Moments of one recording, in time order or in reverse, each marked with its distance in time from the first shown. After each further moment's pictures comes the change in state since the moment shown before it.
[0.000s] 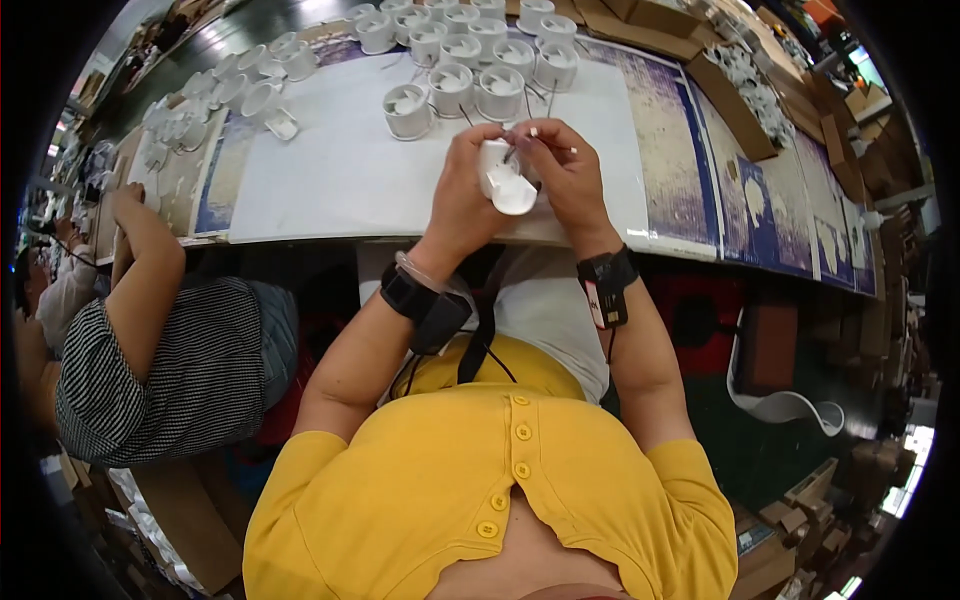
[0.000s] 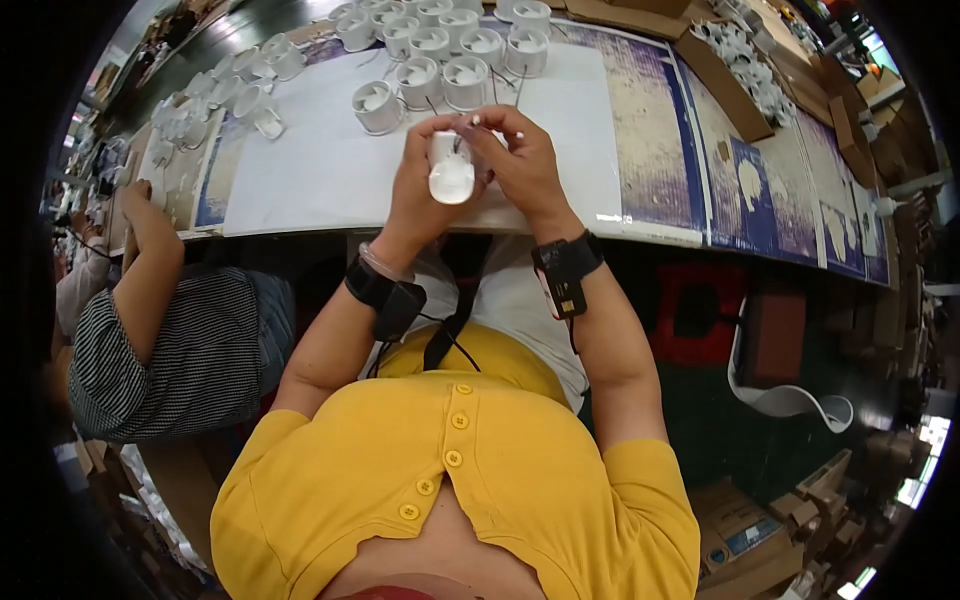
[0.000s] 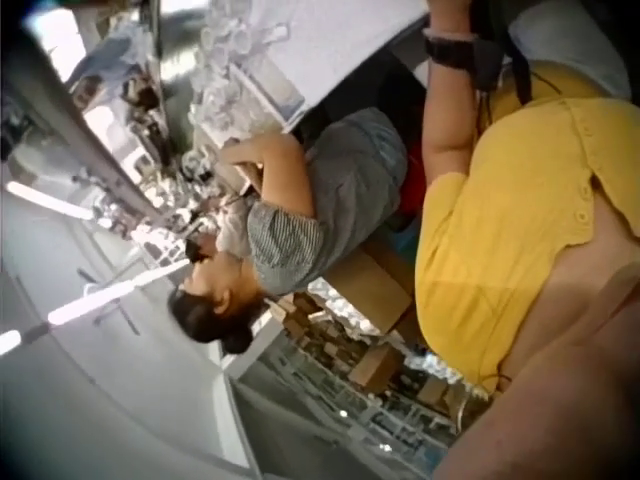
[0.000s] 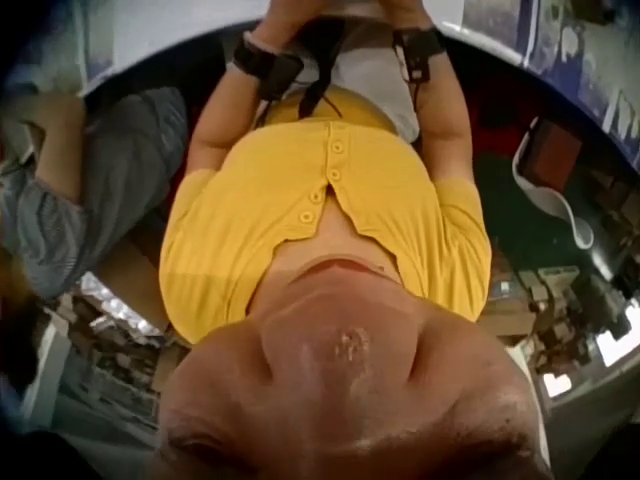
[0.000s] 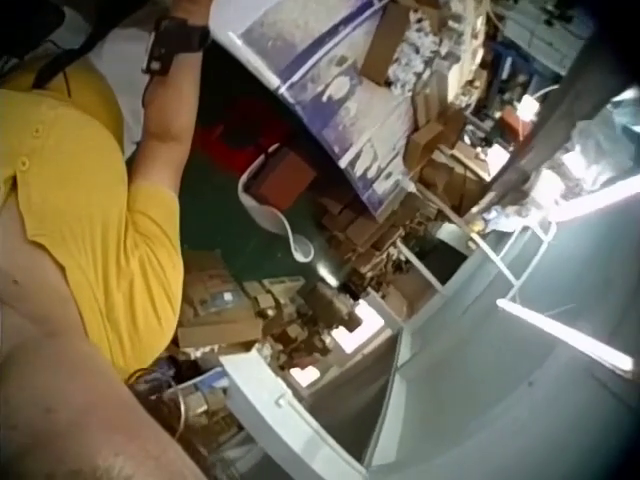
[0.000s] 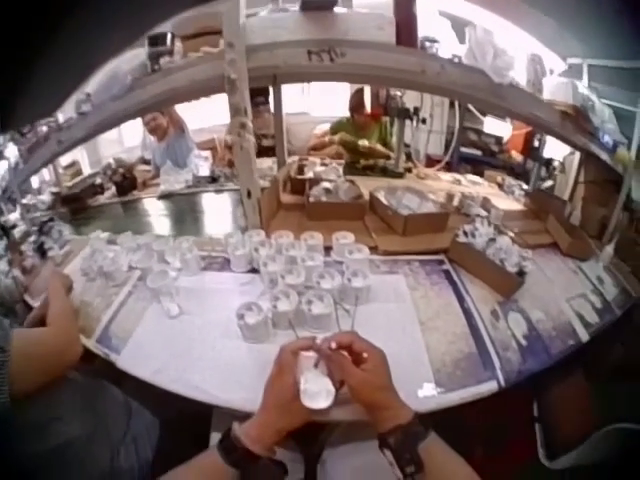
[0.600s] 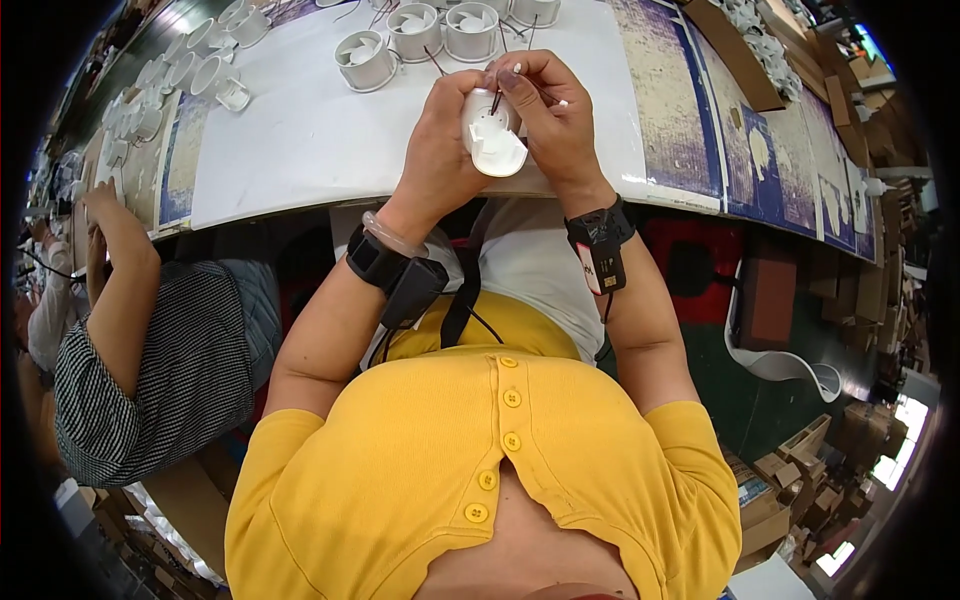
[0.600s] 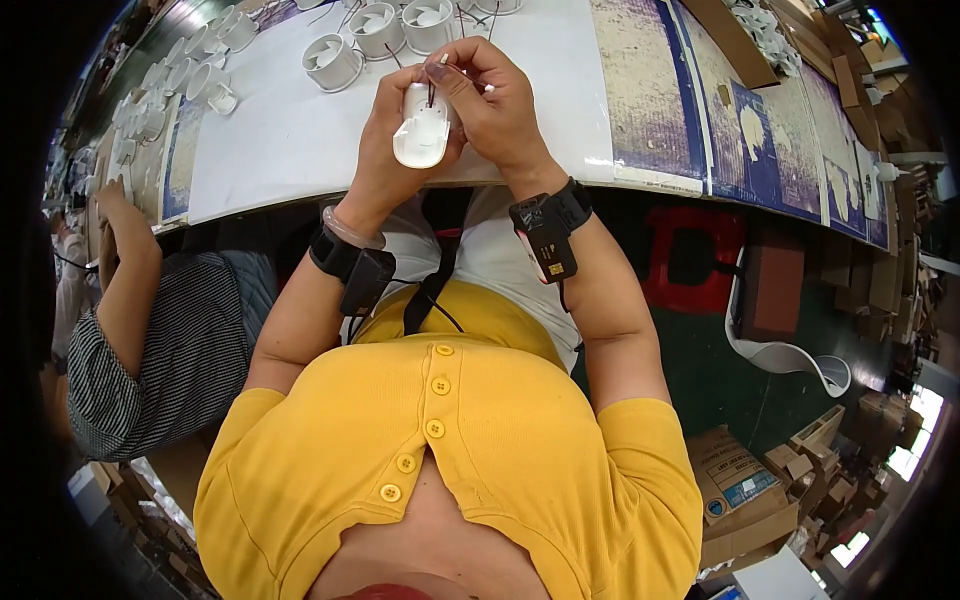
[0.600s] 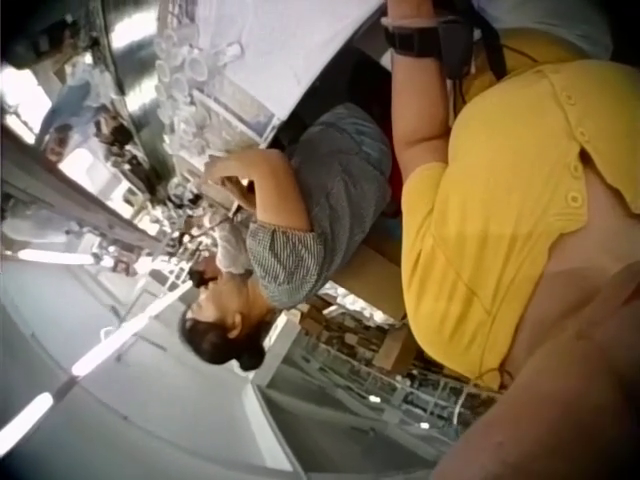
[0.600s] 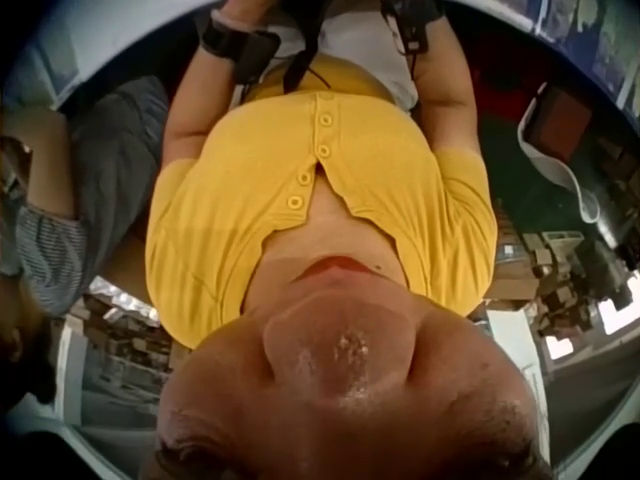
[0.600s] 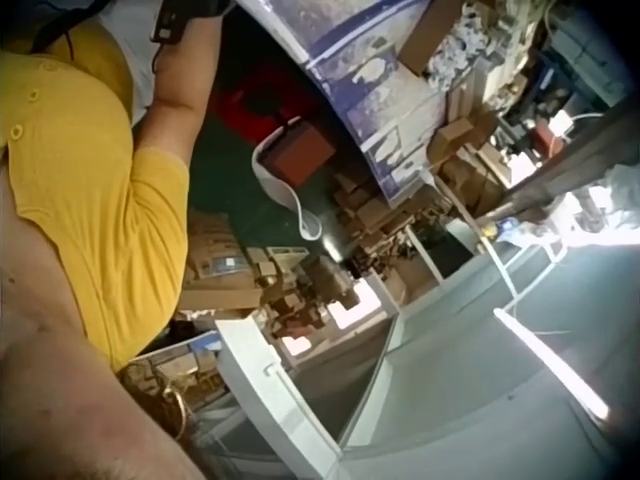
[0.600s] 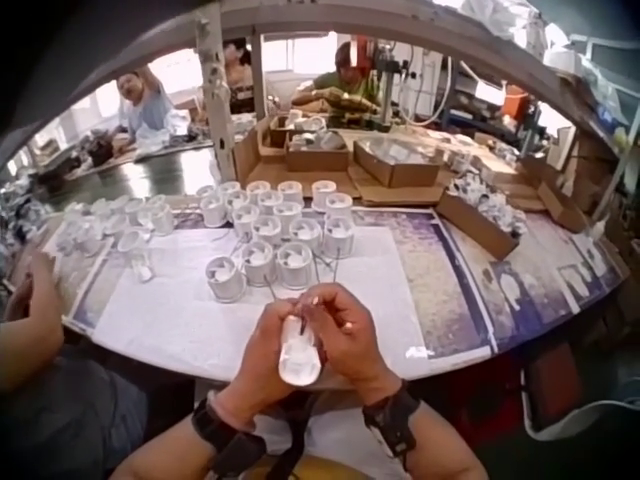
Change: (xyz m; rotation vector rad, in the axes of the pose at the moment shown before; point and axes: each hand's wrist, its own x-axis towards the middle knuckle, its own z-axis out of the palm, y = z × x) left_hand -0.008 0.004 0.004 0.086 -0.120 0.043; right_hand -0.008 0.006 -0.004 0.042 -0.056 -0.190
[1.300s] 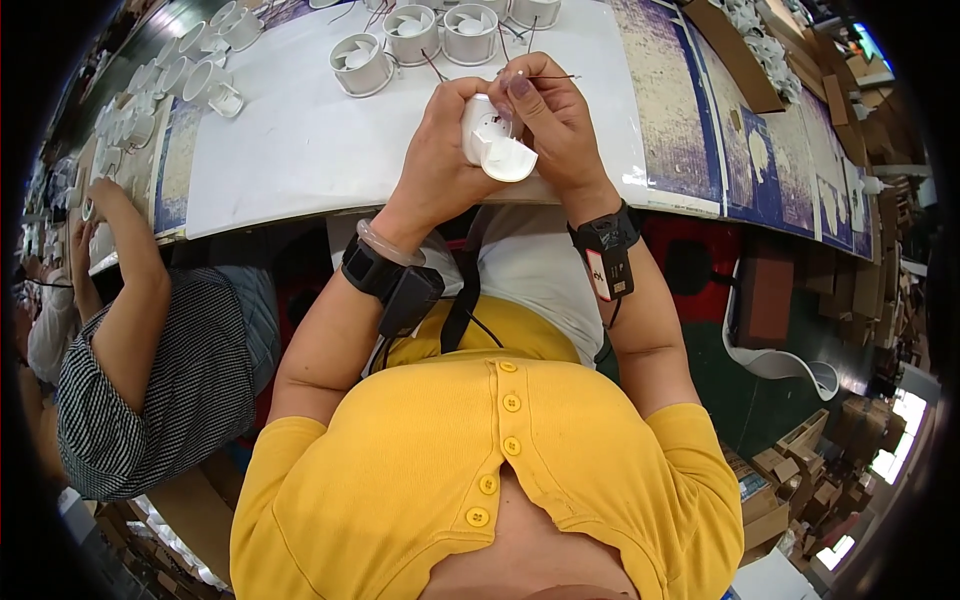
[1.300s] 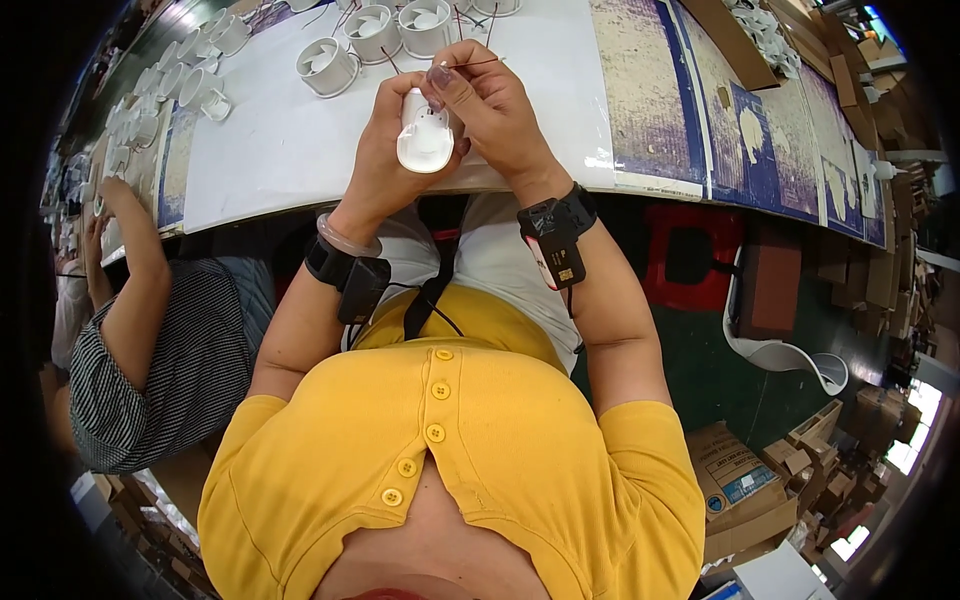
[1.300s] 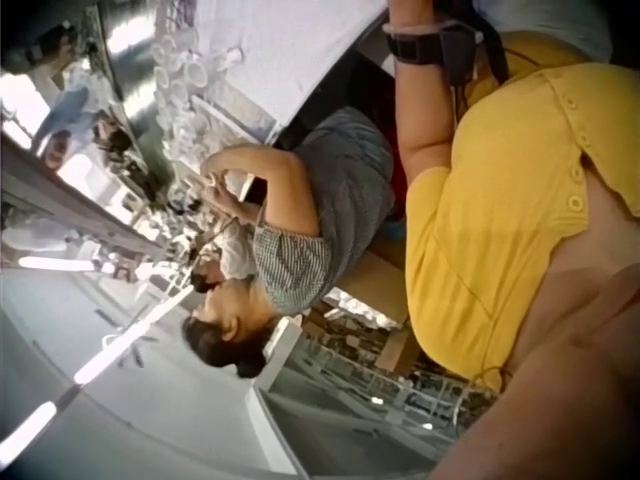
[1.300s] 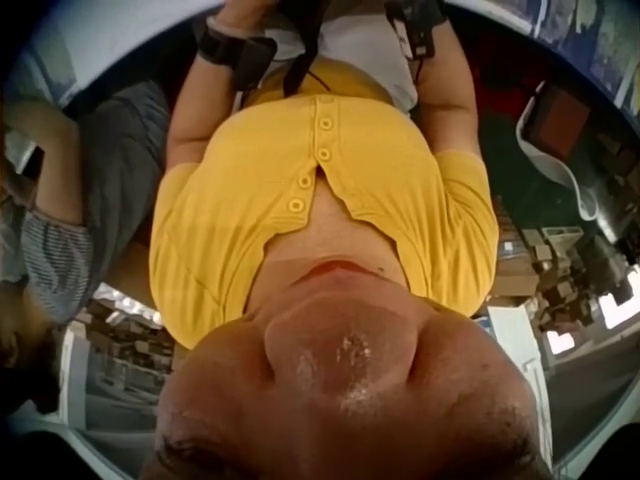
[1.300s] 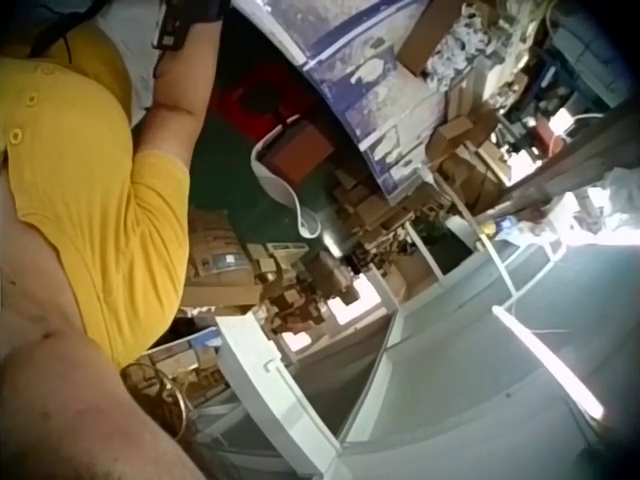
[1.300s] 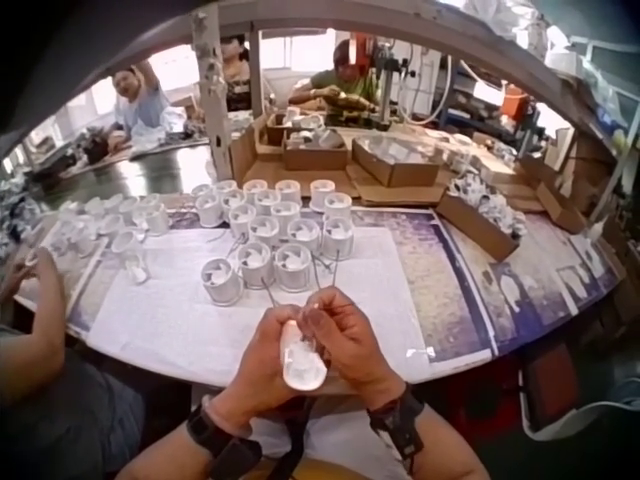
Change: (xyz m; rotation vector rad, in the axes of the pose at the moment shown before) left_hand 0.003 0.002 -0.003 -0.089 -0.077 -0.057; right_hand 0.001 -0.006 0.001 0.188 -0.057 0.126
